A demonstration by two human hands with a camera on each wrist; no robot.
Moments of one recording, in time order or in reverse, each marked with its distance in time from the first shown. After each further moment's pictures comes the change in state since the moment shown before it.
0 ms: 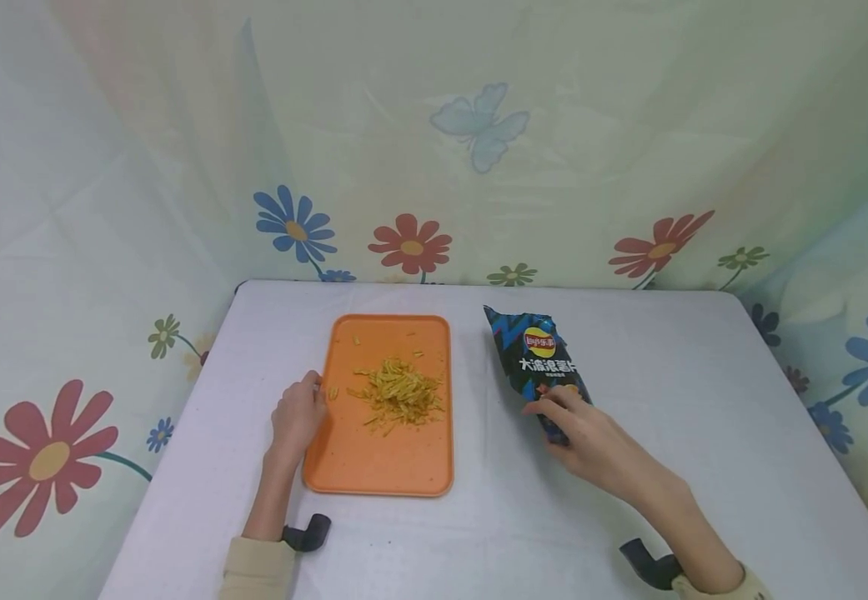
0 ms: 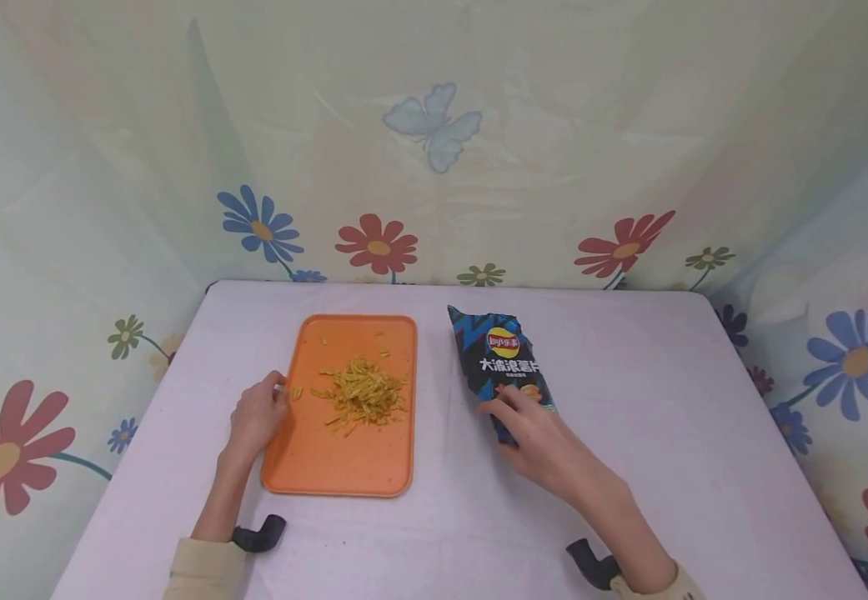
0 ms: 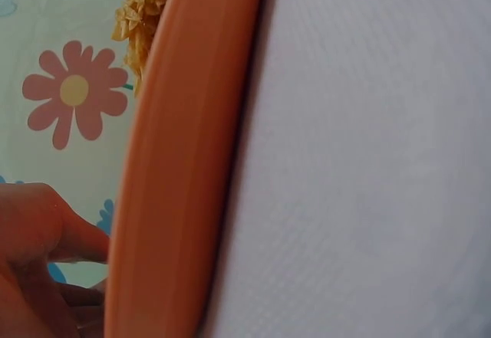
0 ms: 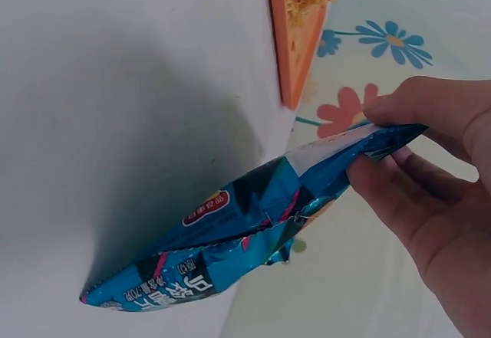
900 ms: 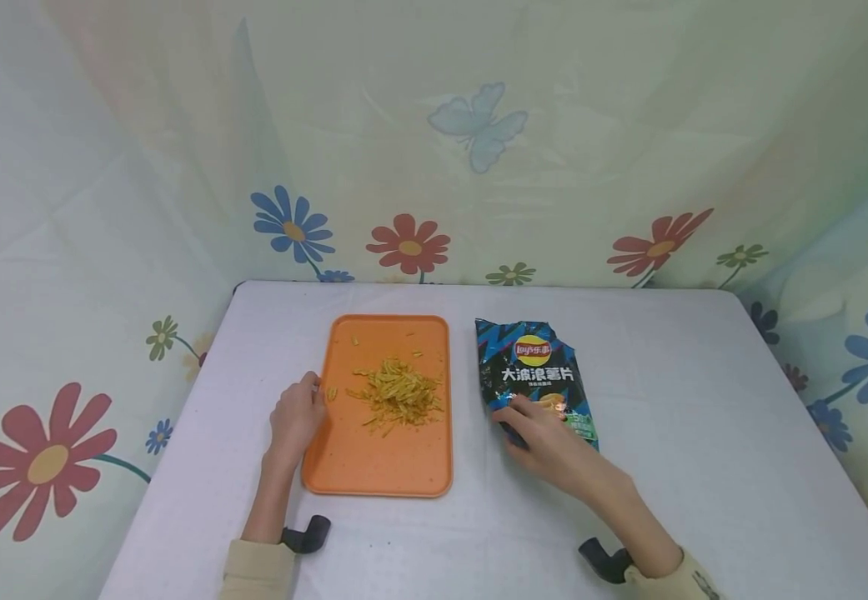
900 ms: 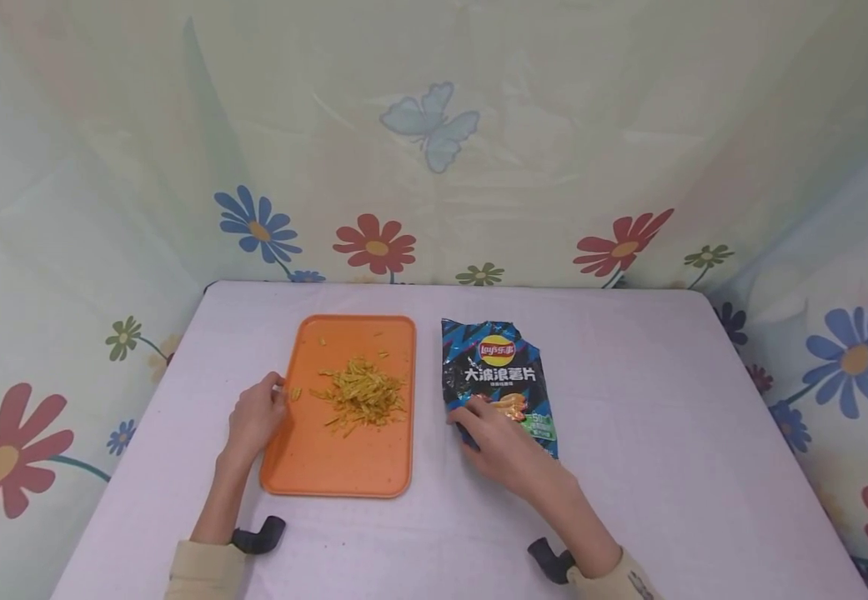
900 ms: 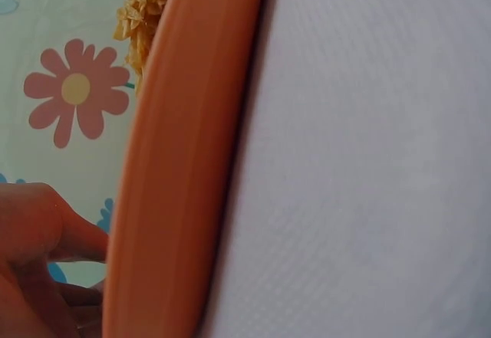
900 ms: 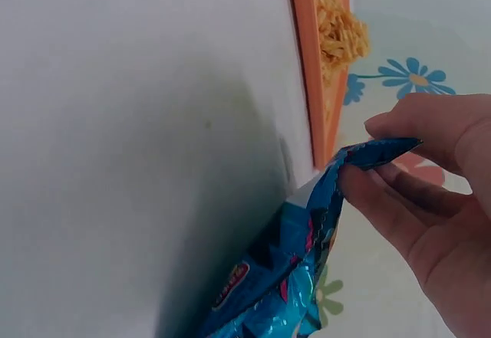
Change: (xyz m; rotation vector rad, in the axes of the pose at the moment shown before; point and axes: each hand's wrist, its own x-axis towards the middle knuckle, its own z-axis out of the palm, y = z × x) left_hand -0.002 0.000 -0.003 -0.023 -0.020 0.003; right_hand 0.019 -0.012 0.042 0.077 -0.126 0.068
